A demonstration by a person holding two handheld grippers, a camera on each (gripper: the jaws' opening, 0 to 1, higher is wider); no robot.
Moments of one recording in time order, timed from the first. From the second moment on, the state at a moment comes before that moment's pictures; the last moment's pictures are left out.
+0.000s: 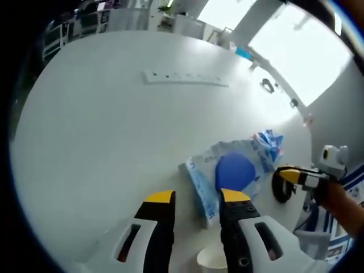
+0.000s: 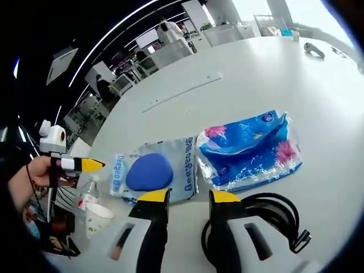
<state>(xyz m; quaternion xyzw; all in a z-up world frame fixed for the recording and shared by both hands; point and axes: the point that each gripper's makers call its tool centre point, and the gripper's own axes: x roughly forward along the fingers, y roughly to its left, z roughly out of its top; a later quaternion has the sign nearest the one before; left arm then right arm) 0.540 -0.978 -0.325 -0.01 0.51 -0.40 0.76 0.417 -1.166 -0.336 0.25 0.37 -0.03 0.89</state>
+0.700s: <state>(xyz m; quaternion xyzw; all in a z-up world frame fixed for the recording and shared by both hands) 0.530 -0.950 -0.305 -0.03 0.49 -0.39 0.78 0.425 -1.139 -0.312 0.24 0.35 0.05 0.90</state>
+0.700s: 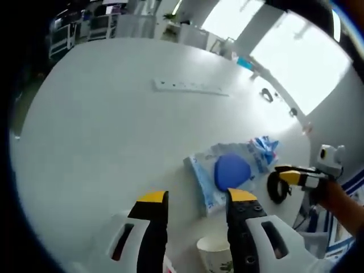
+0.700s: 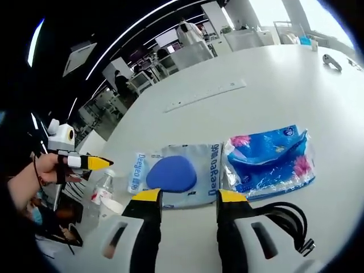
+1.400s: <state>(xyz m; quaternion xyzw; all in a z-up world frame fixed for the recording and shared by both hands) 0.519 -0.898 -0.275 -0.08 0.43 -0.36 0.82 0.451 -1.088 -0.285 0.21 0.34 0.14 0.91</state>
